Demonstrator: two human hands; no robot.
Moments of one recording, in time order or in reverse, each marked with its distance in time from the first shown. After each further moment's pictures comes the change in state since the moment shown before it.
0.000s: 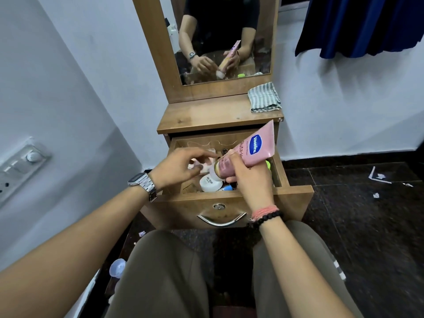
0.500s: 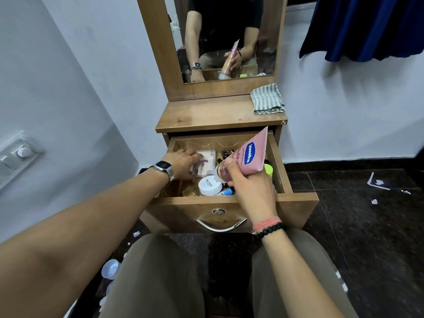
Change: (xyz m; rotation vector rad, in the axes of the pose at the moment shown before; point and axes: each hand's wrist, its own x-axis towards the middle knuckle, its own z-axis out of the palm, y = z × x) left_hand 0.044 -0.066 0.030 0.724 -0.393 -0.306; right_hand 0.000 0.011 0.003 -0.225 0.007 -0.100
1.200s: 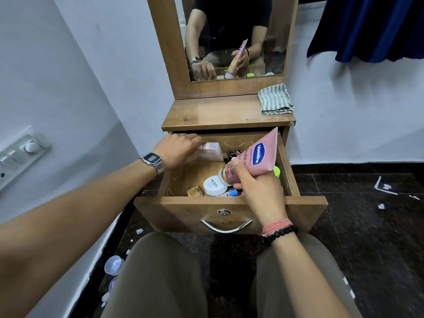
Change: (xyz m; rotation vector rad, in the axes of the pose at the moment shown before) left_hand -0.023 -0.021 -0.030 0.029 0.416 0.118; right_hand 0.004 0.003 0.001 0.046 -0.057 0.049
